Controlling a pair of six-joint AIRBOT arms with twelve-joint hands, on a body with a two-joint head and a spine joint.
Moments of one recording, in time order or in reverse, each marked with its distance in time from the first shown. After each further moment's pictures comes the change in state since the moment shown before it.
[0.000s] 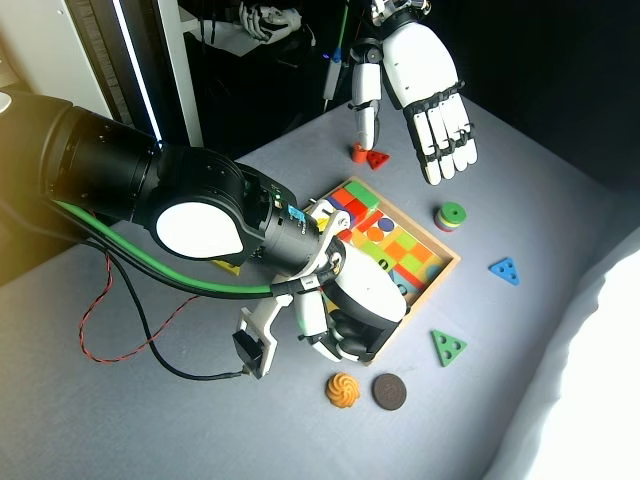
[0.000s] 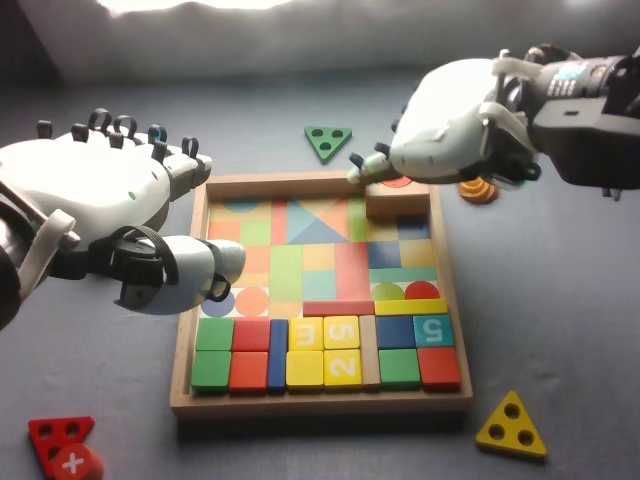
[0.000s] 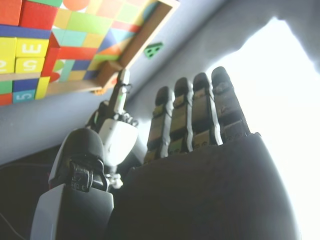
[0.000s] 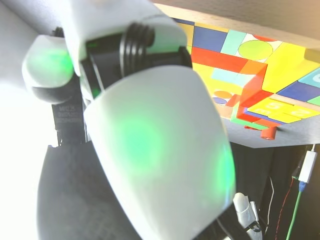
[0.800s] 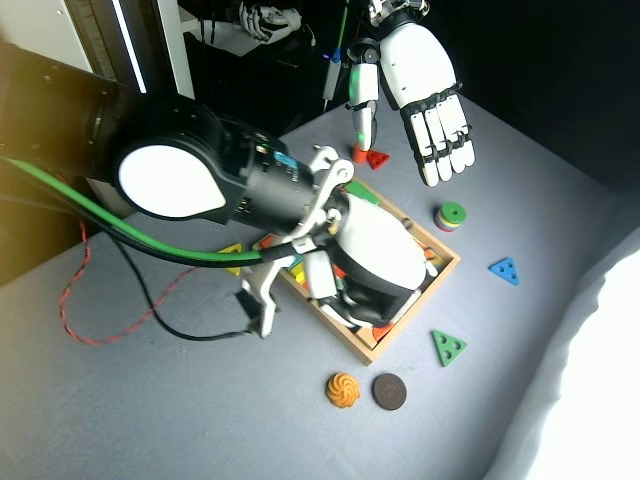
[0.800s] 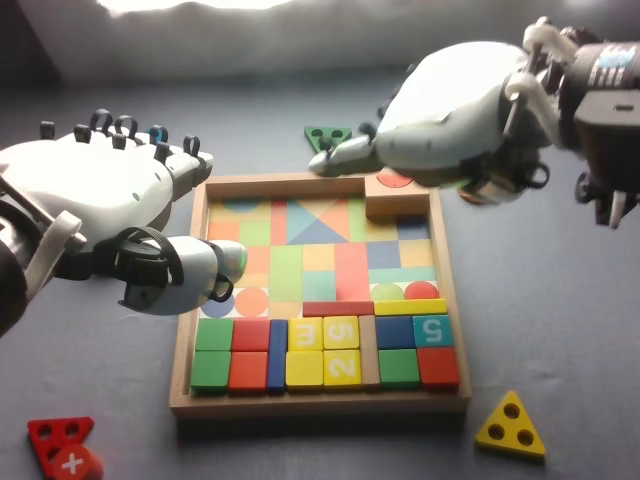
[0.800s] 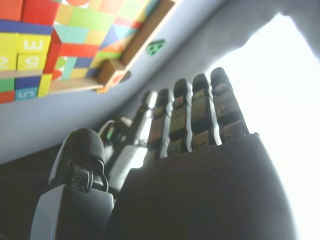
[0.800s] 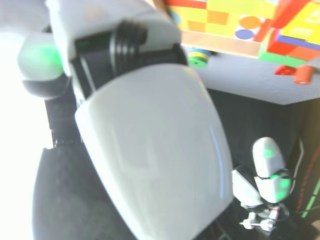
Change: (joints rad) left arm 0.000 -0.012 -0.001 0.002 -0.019 0.002; right arm 0.050 0.140 -0.224 -0.003 0.047 0.192
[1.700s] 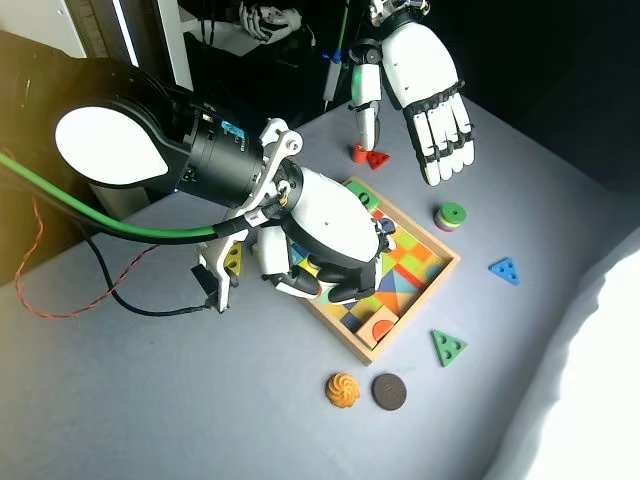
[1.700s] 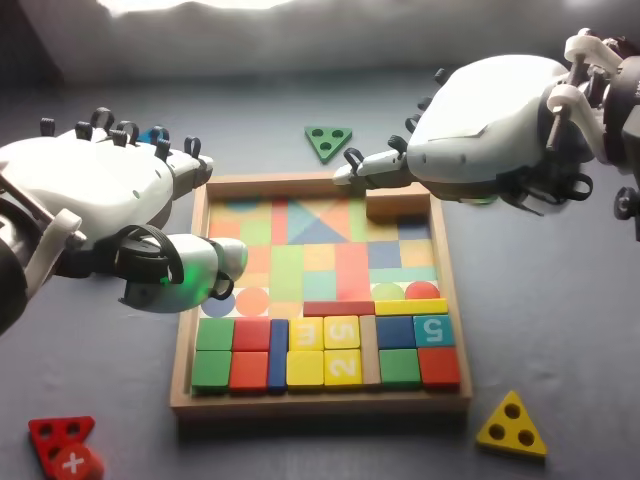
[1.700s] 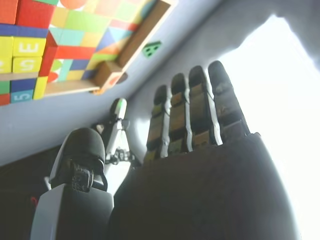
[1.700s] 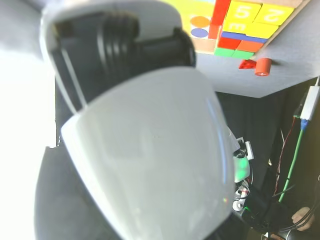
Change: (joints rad) left arm -0.002 0.000 0.000 0.004 -0.002 0.000; right arm 0.000 0.086 -0.074 -0.005 -0.042 0.016
